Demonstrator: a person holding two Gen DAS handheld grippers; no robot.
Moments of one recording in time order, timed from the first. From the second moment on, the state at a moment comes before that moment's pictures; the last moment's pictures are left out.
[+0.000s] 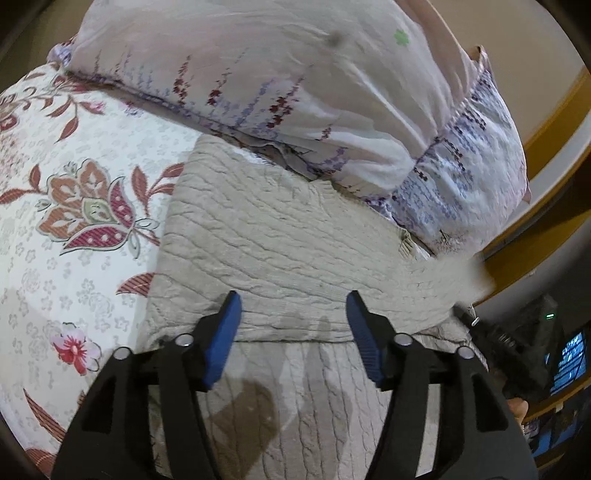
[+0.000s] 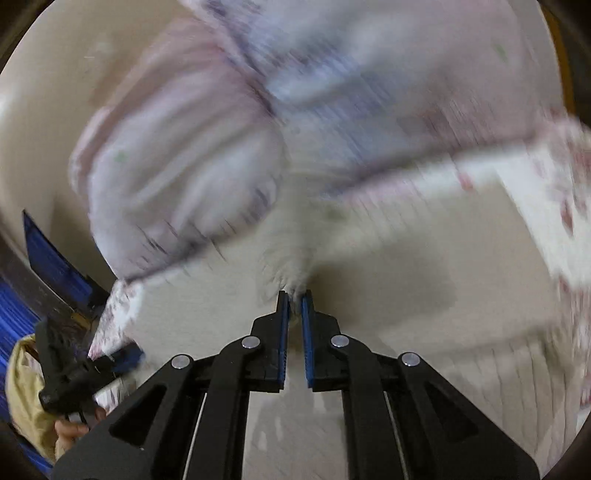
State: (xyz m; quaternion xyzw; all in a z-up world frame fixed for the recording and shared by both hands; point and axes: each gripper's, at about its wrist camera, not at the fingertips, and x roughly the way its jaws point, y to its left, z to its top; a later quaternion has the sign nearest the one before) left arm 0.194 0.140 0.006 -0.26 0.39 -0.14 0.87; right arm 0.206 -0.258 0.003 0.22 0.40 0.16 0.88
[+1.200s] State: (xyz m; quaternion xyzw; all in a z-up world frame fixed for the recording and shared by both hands) left arm 0.160 0.144 0.016 -0.24 0.39 -0.16 0.87; right arm 0.179 -0.323 0.015 0.21 0.37 0.04 0.90
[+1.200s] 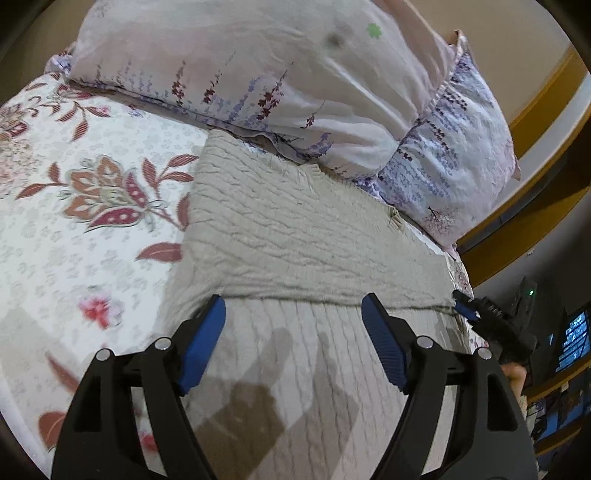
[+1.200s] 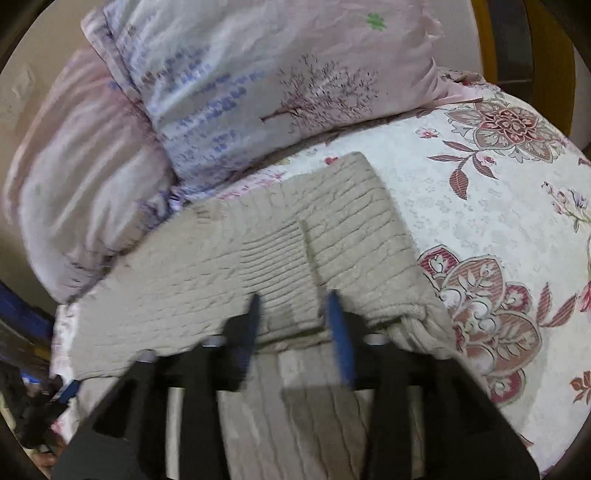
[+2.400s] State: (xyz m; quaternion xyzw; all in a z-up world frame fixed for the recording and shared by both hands) left arm -0.019 0.143 -0.030 -0.32 0.45 -0.29 0.79; right arm -0.026 -0.372 -0.042 0.27 0.46 0.24 0.81
